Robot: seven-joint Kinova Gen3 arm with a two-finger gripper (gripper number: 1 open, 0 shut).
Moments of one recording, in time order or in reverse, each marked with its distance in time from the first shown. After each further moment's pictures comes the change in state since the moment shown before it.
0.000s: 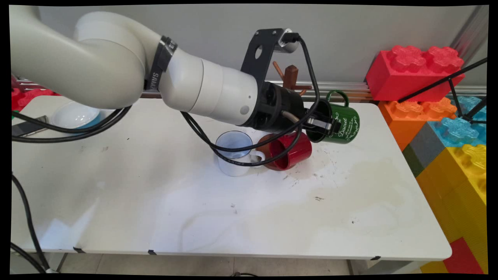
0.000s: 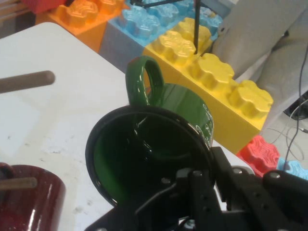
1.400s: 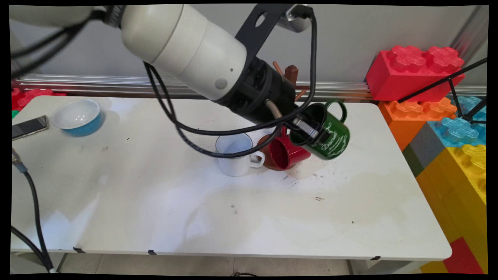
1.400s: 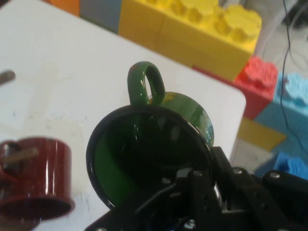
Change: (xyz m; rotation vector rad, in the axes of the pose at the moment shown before) arm 0.046 0.035 -0.052 0.000 -0.228 0.229
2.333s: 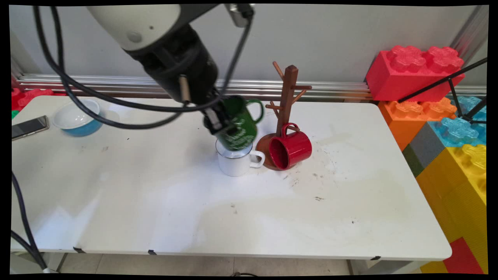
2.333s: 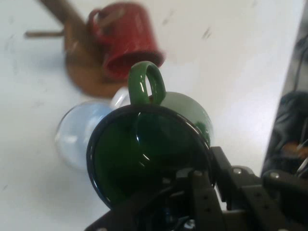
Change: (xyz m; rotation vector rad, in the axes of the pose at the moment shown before) arm 0.018 -0.015 -0.082 0.200 -0.416 0.237
